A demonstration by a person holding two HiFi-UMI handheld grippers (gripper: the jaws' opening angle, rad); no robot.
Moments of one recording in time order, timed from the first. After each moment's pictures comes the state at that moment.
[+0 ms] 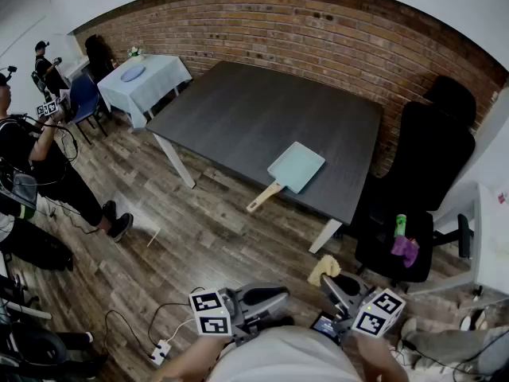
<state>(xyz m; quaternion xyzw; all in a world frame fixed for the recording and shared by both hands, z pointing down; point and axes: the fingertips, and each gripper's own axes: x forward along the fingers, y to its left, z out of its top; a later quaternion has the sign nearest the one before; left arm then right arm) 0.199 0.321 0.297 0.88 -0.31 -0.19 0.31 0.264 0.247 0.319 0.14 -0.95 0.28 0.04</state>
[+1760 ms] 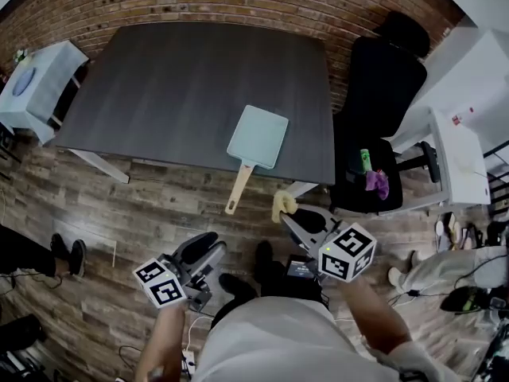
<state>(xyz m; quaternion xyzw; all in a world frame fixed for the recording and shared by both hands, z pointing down) -0.046 0.197 0.381 0.85 -0.31 -0.14 0.39 0.085 0.129 0.343 0.29 -0.92 0.21 0.15</state>
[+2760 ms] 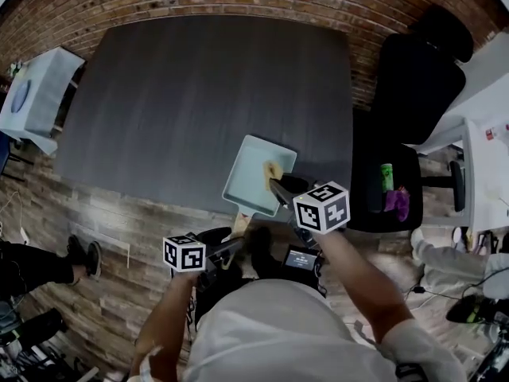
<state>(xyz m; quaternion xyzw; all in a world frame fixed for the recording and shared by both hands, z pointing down) 0.002 0.032 0.537 0.79 -0.28 0.07 0.54 0.077 -0.116 0.460 0.29 -0.88 0.32 0.21</state>
